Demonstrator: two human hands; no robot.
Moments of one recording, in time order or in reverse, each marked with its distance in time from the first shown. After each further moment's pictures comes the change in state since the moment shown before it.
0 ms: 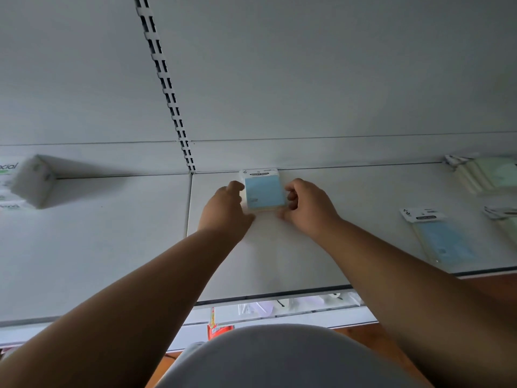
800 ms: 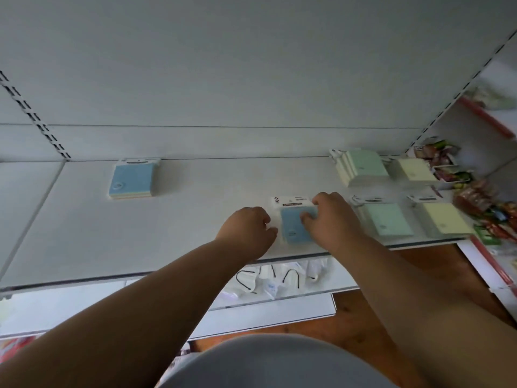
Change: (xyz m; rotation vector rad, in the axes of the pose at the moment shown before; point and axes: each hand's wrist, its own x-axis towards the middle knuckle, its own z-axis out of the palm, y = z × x) left_hand -0.071 0.240 0.166 0.011 -0.245 0.123; right_hand -0.100 0.215 -0.184 -0.325 0.071 0.229
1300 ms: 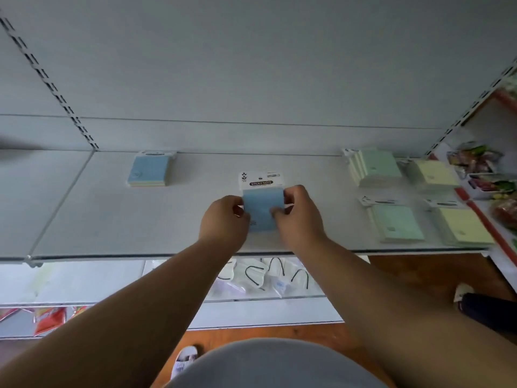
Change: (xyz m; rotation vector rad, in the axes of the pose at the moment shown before) left_hand -0.022 -0.011 -0.011 -0.205 0.339 -0.292; right_hand -0.016 -0.051 0.027 0.606 -0.008 -0.027
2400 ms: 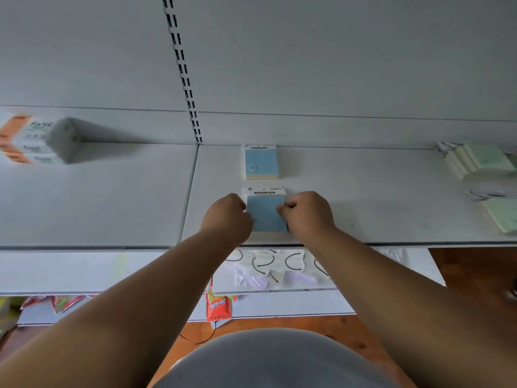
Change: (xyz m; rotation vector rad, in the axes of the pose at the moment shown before) left_hand 0.040 -0.177 -0.174 0.190 -0.117 -0.060; right_hand -0.038 -0.136 0.187 -0.304 -0.089 0.006
